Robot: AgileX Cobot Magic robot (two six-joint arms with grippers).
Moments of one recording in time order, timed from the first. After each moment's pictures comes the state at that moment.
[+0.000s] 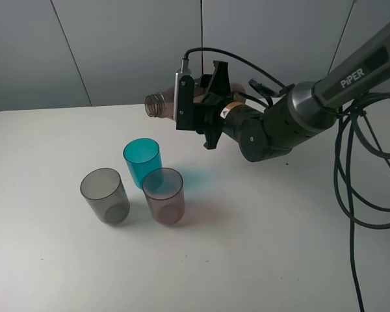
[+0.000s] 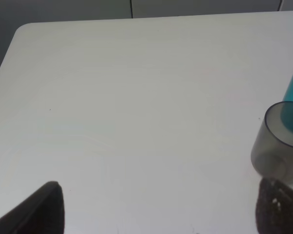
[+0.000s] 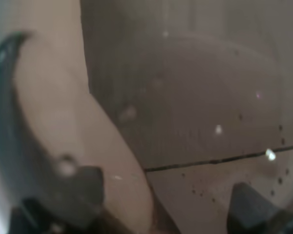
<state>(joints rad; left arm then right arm) -0.02 0.00 -0.51 0.02 1.08 -0.02 0.65 2.12 -0.99 0.28 -0.78 -1.47</state>
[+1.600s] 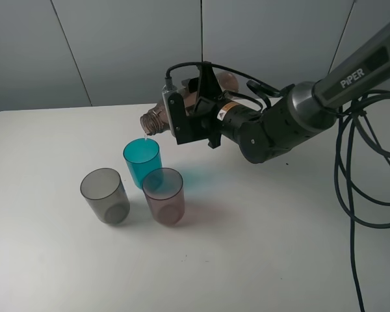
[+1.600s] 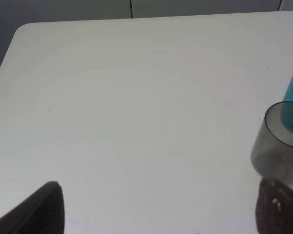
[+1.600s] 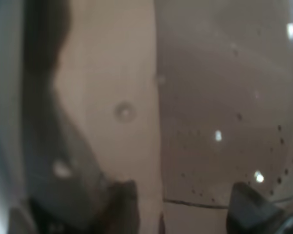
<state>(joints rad) -0.02 0.00 -0.51 0.02 1.08 -0.02 0.65 2.12 -0.99 0.17 -0.79 -1.64</state>
